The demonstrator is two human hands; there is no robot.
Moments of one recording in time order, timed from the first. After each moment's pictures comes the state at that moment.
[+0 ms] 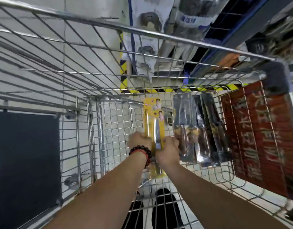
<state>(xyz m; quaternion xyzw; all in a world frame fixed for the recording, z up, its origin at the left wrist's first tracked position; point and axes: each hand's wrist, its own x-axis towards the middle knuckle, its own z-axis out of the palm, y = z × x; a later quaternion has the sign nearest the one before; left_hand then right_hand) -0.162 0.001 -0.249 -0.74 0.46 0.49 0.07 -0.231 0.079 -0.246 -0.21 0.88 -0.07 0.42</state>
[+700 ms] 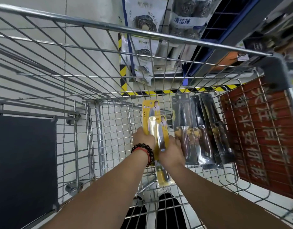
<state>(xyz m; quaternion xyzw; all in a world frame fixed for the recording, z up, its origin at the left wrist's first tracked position) -0.180 -0.005 -0.254 -0.71 0.47 0.53 0.01 -0.245 0.084 -0.246 -0.25 0.88 -0.09 0.39</state>
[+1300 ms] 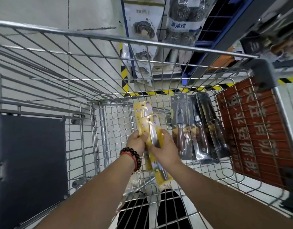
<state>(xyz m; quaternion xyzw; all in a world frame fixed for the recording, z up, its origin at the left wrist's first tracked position) -0.141 0.000 -0.211 -0.66 0.28 0.69 -0.08 -0.232 0.078 -0.200 -0.22 0.82 -0.23 0.47</state>
